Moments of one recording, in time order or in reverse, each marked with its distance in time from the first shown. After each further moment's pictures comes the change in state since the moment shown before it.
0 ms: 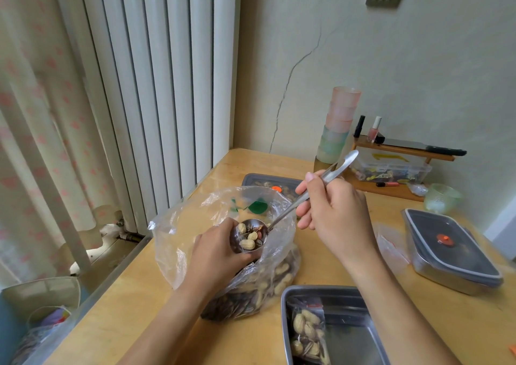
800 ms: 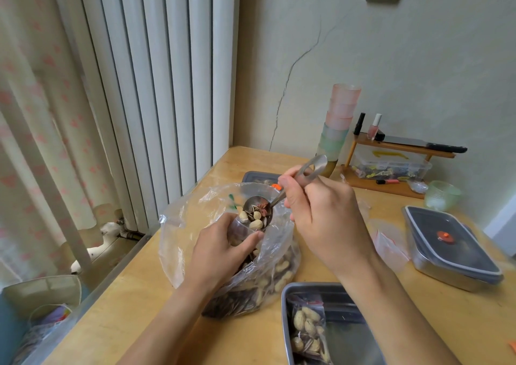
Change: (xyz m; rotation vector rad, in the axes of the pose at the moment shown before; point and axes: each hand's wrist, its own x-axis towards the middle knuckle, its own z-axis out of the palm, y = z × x) left_hand -0.005 0.014 -0.004 -0.105 0.100 -0.008; right_hand -0.007 -0.009 0.007 -0.180 0.044 -0.551
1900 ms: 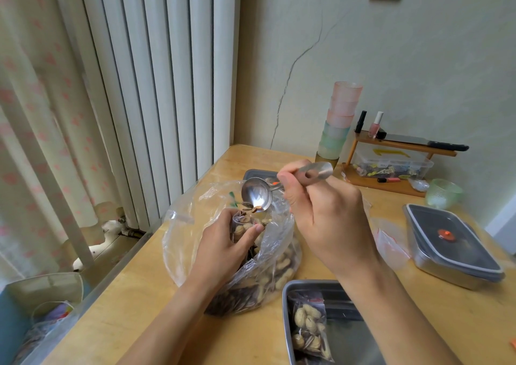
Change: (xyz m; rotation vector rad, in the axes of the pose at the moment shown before) left_hand 0.000 -0.005 0.007 -0.162 -0.006 -0.018; right_hand 0.001 -0.007 -0.002 -0.063 0.092 -0.147
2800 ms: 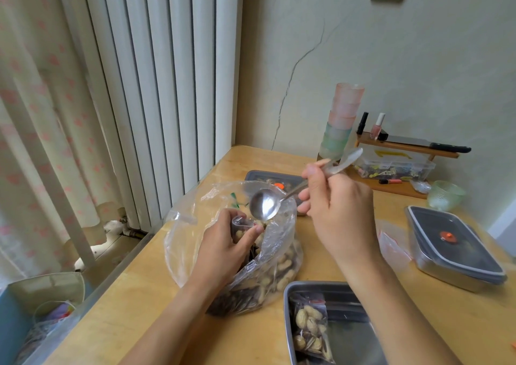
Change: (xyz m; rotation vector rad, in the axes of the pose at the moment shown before) left_hand -0.001 0.000 -0.001 -0.114 -0.017 -0.027; right_hand -0.007 0.019 0.005 0.053 -0.031 0.412
